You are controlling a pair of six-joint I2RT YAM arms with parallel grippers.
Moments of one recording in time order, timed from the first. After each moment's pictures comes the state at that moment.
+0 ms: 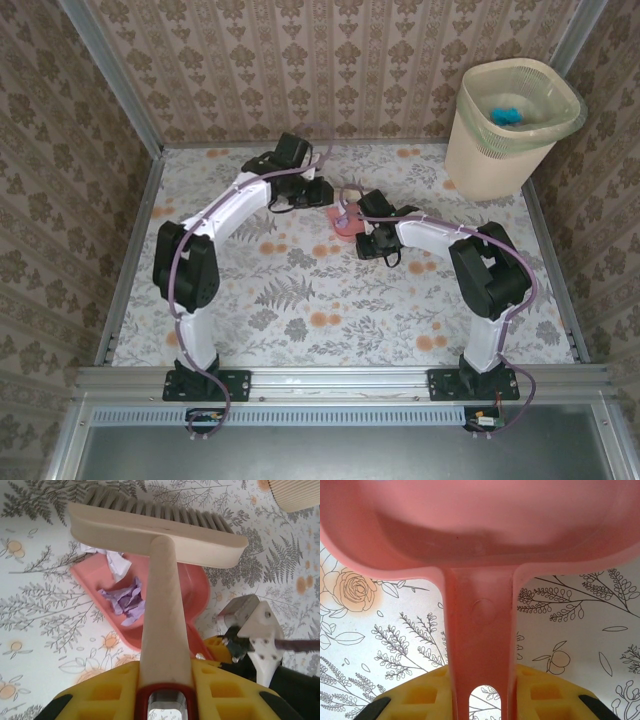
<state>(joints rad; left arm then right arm) -0.54 1.90 1.65 -0.70 0.39 -0.45 0.49 1.86 1.19 -0.53 -0.03 0.31</state>
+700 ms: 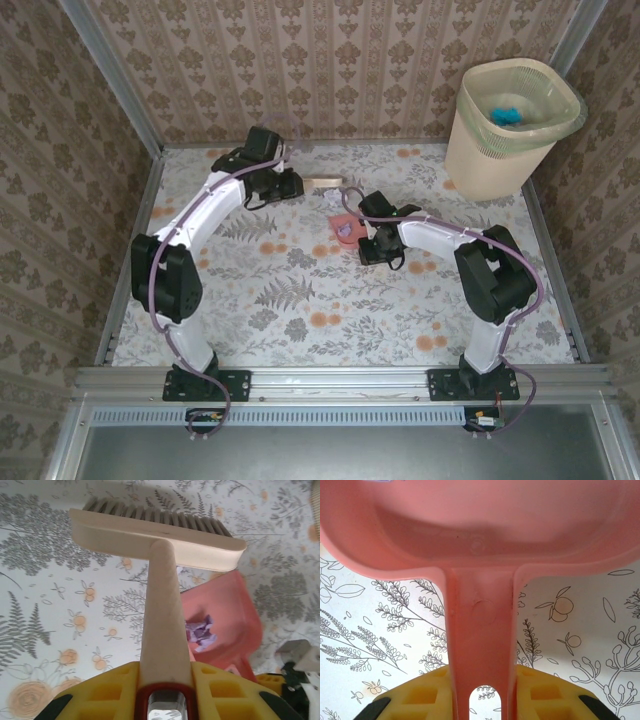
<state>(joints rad) -0.45 1.82 1.66 -0.80 0.20 -0.45 0.50 1.83 1.19 -0.65 -0.06 0.31</state>
